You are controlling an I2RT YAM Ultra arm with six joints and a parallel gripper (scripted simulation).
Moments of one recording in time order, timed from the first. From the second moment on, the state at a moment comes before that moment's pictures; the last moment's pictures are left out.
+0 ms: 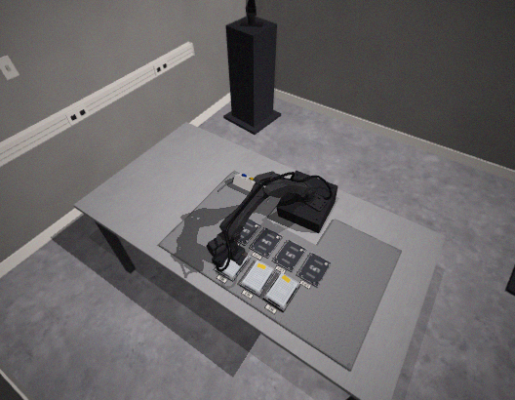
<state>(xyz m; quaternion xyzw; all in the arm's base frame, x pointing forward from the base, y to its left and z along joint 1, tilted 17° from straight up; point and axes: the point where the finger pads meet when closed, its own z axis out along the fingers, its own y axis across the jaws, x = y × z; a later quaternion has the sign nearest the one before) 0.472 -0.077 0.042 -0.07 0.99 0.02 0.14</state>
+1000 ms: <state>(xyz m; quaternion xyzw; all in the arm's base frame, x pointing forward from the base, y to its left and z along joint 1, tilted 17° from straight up) 0.475 -0.076 0.035 -0.07 0.99 0.02 0.15</state>
